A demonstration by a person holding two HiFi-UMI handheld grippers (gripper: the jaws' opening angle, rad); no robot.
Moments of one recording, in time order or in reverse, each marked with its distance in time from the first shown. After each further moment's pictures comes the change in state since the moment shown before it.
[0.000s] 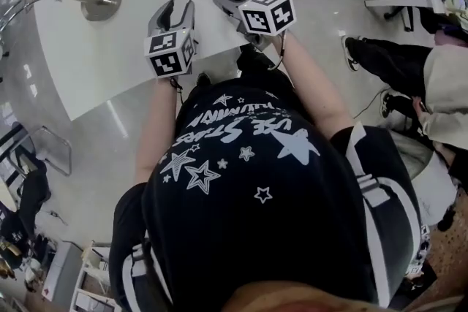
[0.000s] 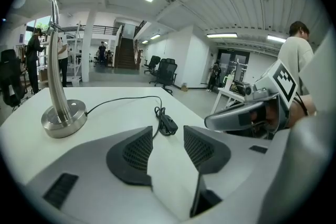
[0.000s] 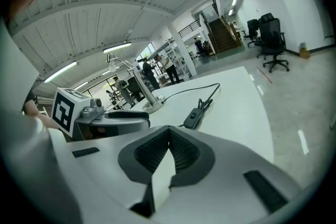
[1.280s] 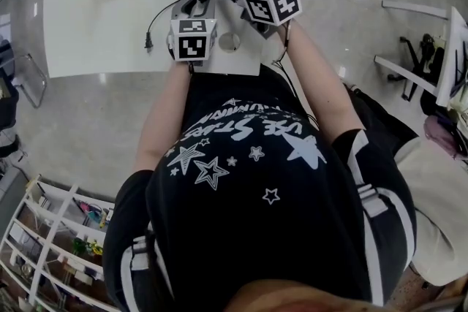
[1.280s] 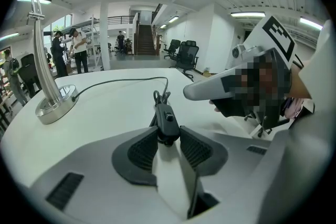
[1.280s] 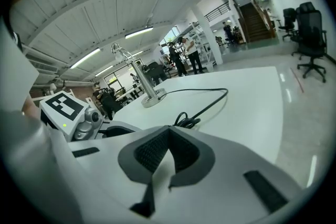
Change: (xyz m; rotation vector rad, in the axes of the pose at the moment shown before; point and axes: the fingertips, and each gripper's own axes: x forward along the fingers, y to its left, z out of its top) left arm 0.102 -0.007 -0.022 -0.058 0.170 0.272; right arm 0.055 -0.078 0.051 -0.182 0.184 0.256
